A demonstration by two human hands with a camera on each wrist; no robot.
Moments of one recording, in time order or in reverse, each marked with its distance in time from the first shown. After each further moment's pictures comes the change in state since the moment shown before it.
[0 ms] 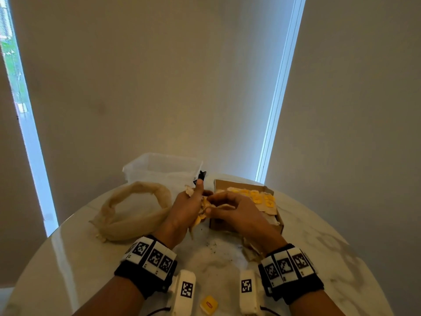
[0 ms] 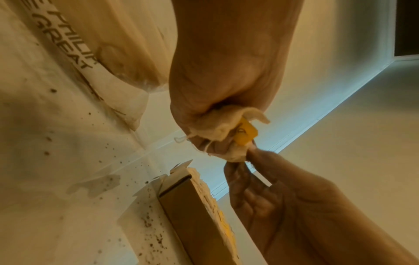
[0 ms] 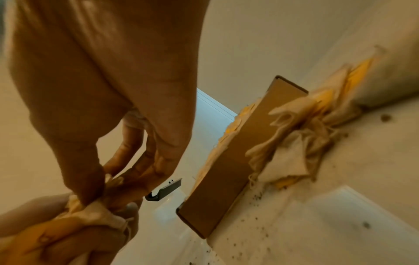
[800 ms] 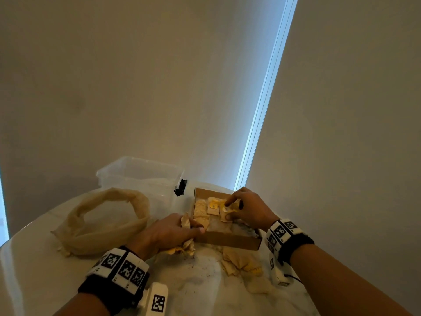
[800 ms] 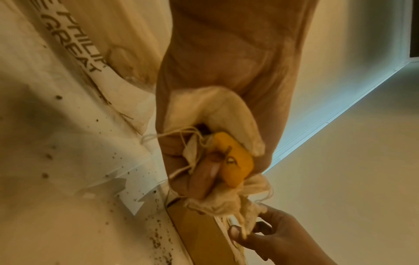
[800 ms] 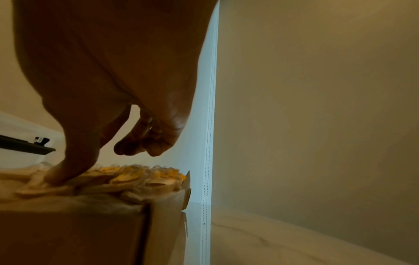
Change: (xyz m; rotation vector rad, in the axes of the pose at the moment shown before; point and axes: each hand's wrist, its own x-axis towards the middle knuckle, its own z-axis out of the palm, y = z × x) left_hand 0.013 -0.020 -0.010 0.495 -0.431 -0.033; right_hand 0.068 0.032 -0.118 -0.946 0.069 -0.050
